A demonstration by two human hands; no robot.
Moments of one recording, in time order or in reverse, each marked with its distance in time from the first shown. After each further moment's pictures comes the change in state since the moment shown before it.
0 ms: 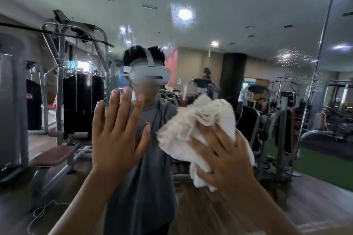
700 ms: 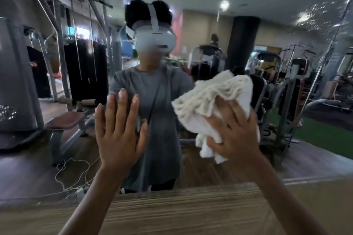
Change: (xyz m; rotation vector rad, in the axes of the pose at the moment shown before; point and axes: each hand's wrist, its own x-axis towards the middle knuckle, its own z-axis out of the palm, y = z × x) left_hand -0.100 0.023 0.000 0.009 -0.053 -0.081; right_hand -0.049 -0.005 0.008 0.022 -0.008 0.056
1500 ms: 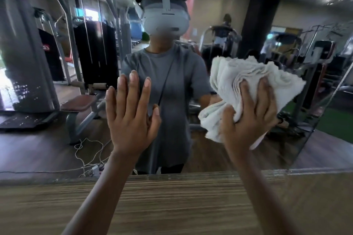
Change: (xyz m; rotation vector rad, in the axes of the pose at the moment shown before) left_hand -0.001 0.000 -0.001 -0.012 0.025 -0.005; right_hand 0.009 -0.058 0.016 0.121 0.282 0.734
